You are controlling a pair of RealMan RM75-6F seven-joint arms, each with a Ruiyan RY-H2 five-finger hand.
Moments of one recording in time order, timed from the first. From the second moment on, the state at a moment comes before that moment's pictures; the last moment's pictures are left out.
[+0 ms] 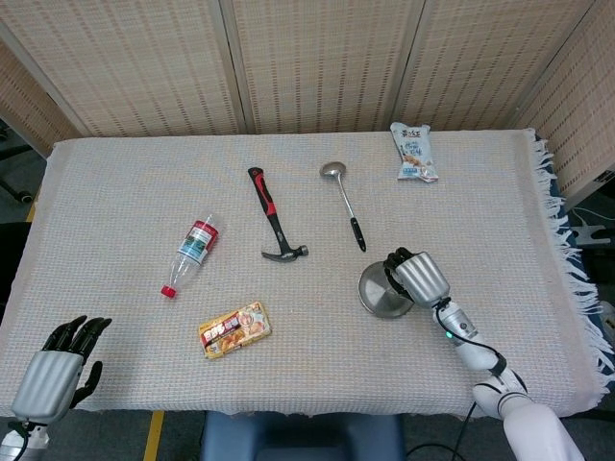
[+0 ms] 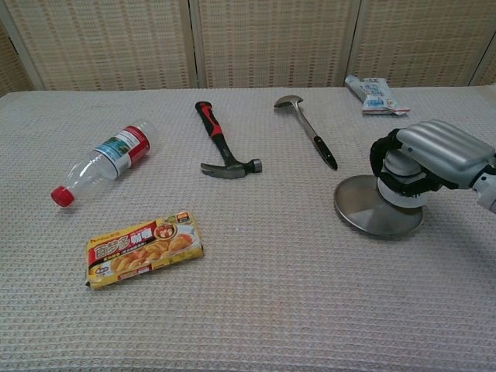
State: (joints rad) left arm -0.05 -1.12 0.06 -1.76 1.65 1.49 0.30; right arm 0.60 -1.95 -0.02 -0.33 -1.64 1.30 0.42
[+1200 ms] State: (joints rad) left arm -0.05 -1.12 0.06 -1.76 1.64 1.48 0.30; right arm 0.56 -1.77 0.01 -0.66 -1.62 1.40 0.61
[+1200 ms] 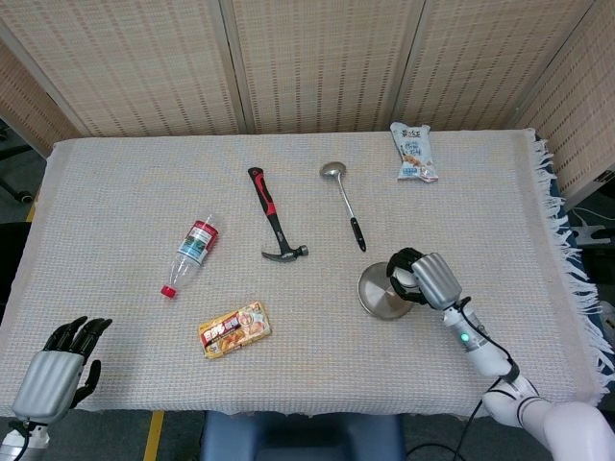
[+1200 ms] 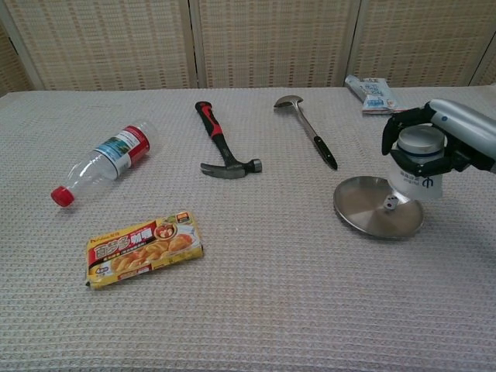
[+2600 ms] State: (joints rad) left arm -0.05 -1.12 0.06 -1.76 1.64 1.48 0.32; right arm 0.40 -1.89 0.00 -0.20 -1.58 1.41 0.75
